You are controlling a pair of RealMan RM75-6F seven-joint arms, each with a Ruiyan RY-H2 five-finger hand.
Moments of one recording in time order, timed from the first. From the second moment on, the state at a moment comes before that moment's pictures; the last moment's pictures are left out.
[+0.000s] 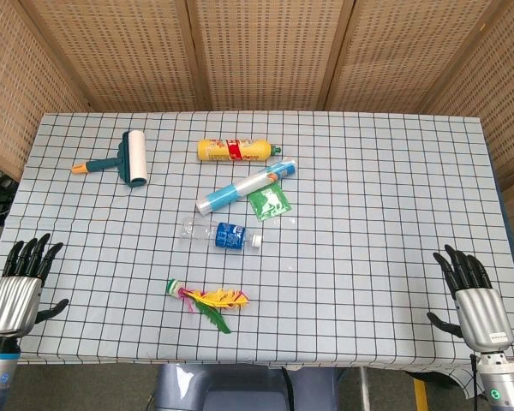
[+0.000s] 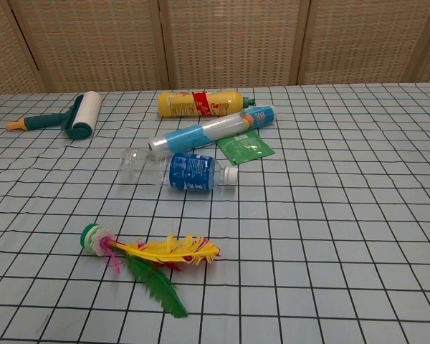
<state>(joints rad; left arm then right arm) -0.10 -1.25 -0.02 -1.58 1.55 1.51 0.24 0.07 -1.17 0.03 -1.59 -1.59 1.52 -0.05</state>
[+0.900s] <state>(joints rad) -0.14 -1.25 0.00 -1.52 1.67 1.50 0.13 0.07 -1.16 0.04 -1.58 -1.57 1.53 -0.02</state>
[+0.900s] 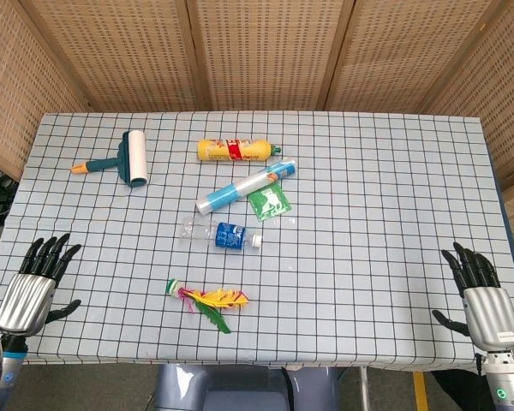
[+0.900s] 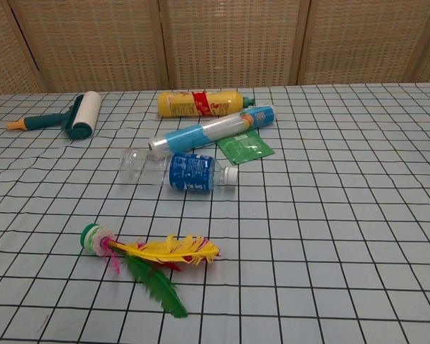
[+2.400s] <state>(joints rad) -0.57 -1.60 -0.09 -1.63 1.34 0.92 0.60 0.07 -1.14 0.06 -1.58 -1.55 1.53 0.06</state>
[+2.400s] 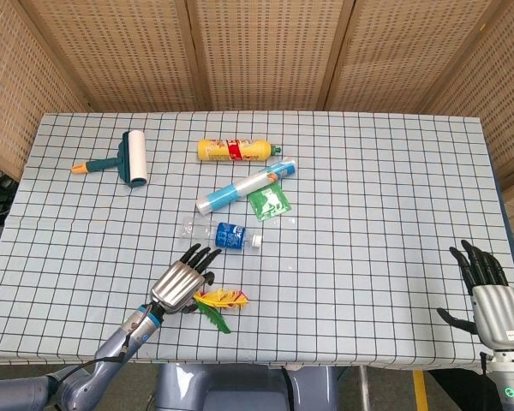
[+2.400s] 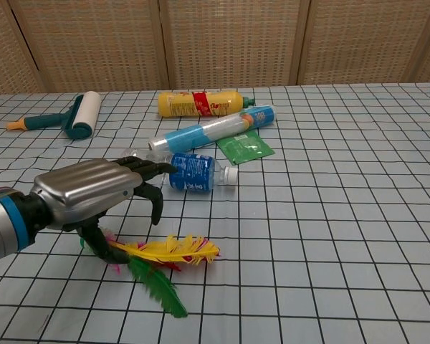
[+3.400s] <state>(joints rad) -0.62 -1.70 -0.05 -1.58 1.20 0.99 0.75 0.06 -1.13 0.06 -1.57 -1.56 1.54 0.09</state>
